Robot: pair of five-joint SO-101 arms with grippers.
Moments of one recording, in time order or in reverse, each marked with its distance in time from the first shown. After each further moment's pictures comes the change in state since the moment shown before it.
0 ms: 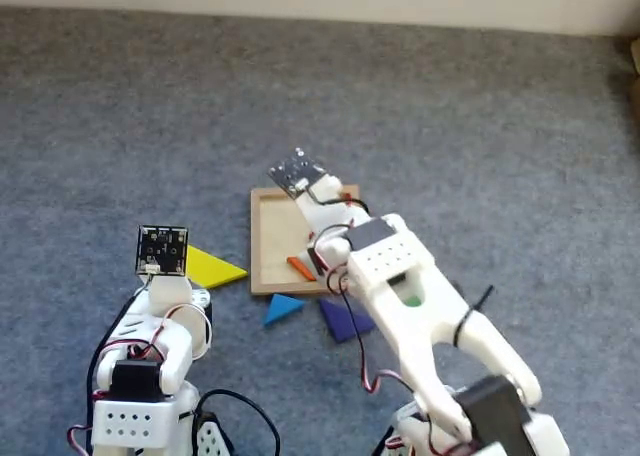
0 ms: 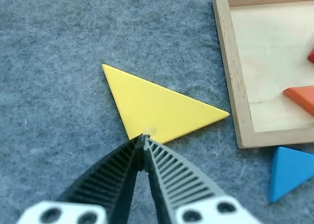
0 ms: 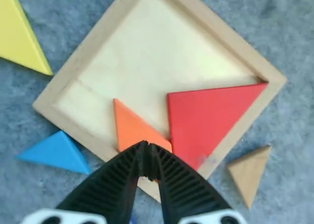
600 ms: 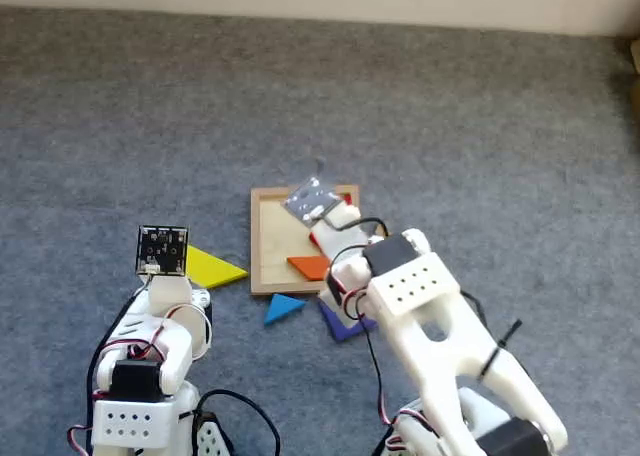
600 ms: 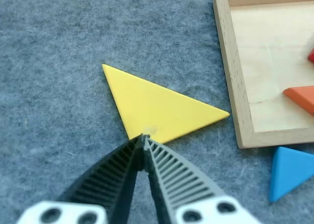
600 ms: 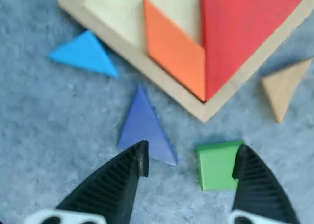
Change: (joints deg) left arm 0.0 0.0 0.0 0.0 0.0; right arm -1.1 -9.3 2.7 22.8 2.5
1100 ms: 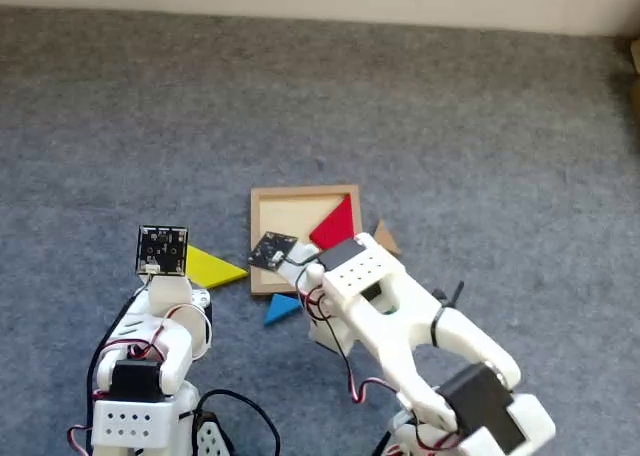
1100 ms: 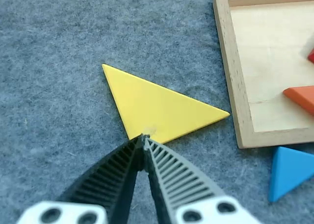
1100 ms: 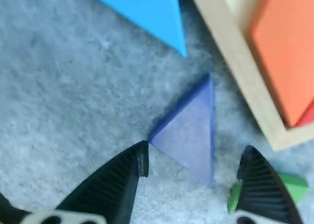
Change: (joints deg) left arm 0.0 0.0 0.0 0.0 0.0; right arm -6.2 18.1 0.0 -2.9 8.0
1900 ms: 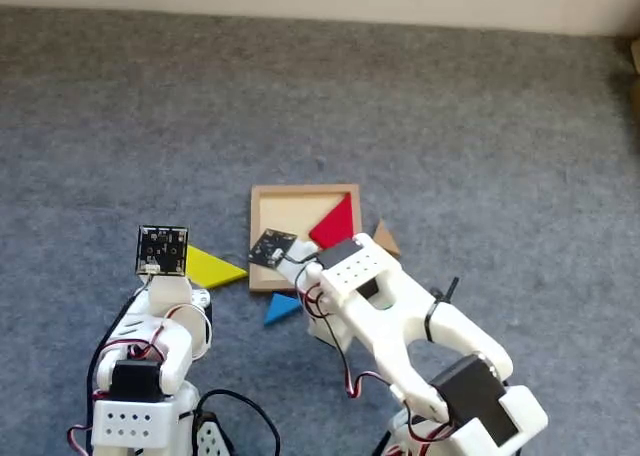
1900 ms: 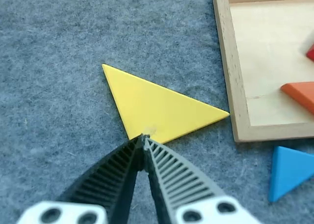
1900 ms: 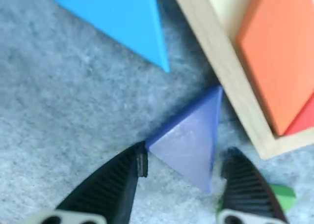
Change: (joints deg) left arm 0.0 0.0 0.0 0.0 0.0; right arm 0.1 1.9 -0.2 -3.8 0.4
